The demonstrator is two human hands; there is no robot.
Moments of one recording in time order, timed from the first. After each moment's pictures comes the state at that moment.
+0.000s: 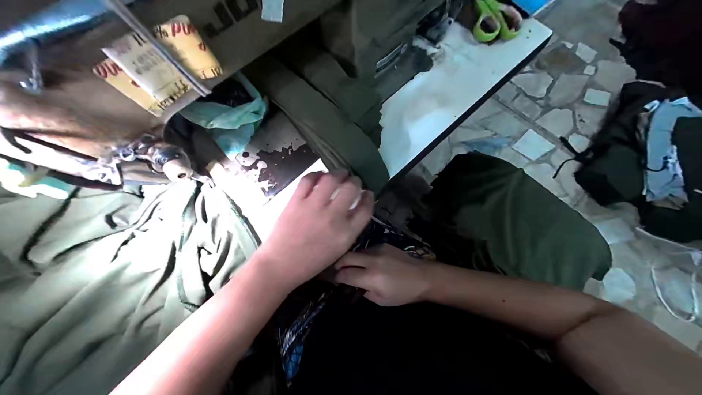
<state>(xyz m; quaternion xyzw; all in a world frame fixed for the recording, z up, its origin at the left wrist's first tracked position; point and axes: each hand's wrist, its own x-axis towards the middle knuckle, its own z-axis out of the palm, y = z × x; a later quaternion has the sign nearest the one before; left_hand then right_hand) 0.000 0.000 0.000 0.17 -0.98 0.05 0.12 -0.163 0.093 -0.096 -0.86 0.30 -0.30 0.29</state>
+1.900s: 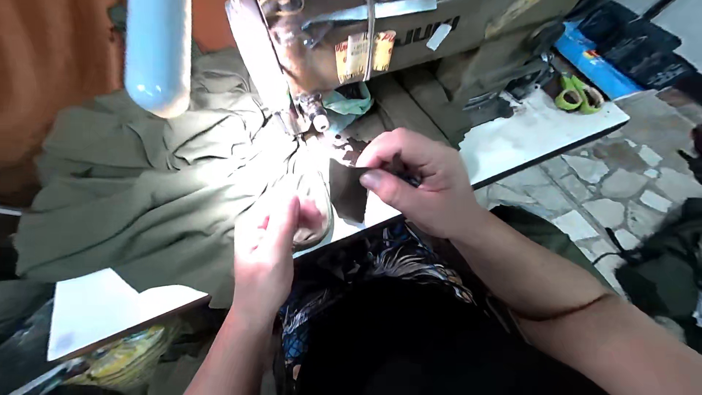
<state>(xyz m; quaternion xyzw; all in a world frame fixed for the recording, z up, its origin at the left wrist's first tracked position) 0.101 0.097 0.022 0.43 -0.58 -0.42 0.55 -0.103 0.023 0.040 -0.78 0.17 -0.51 0.33</state>
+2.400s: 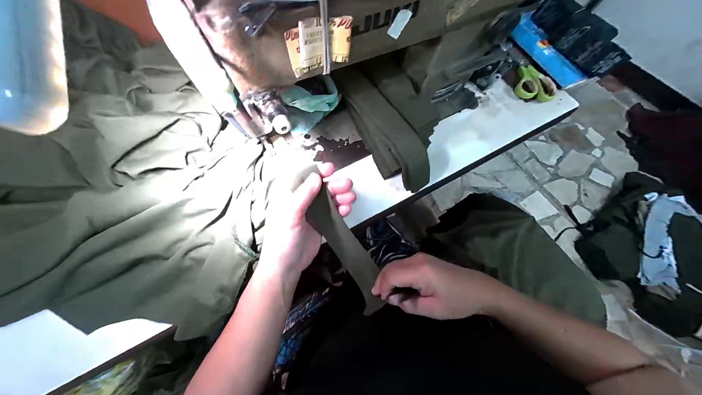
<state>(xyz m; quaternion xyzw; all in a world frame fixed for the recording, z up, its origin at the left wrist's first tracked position) 0.055 0.047 -0.003 0.32 -0.32 -0.71 0.54 -0.175 0.103 -0.039 -0.81 0.21 -0.25 0.48</state>
